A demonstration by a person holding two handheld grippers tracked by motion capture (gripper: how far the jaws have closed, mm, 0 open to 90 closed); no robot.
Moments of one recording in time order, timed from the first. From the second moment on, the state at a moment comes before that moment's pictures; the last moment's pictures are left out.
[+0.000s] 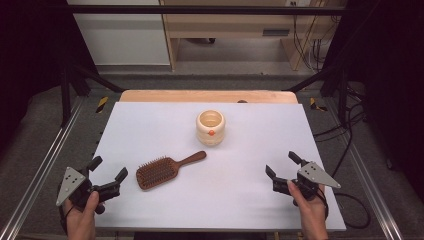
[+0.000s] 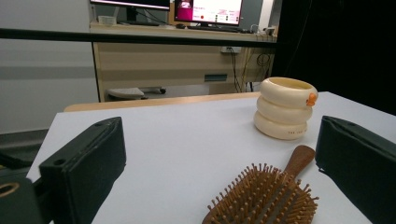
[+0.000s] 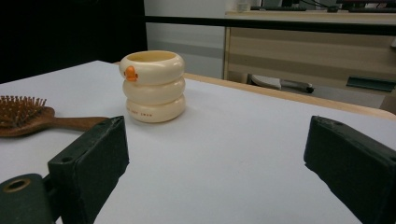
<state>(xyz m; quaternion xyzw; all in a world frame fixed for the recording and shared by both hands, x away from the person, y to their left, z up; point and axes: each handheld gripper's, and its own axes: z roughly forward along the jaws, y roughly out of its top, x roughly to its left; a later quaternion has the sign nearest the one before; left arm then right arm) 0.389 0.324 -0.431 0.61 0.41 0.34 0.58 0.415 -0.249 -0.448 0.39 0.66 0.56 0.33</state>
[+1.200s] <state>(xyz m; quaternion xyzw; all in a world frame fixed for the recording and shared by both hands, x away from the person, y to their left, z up) 0.395 0.313 -0.437 0.65 0.42 0.31 0.54 0.417 -0.244 -0.451 0.40 0.66 0.54 0.33</state>
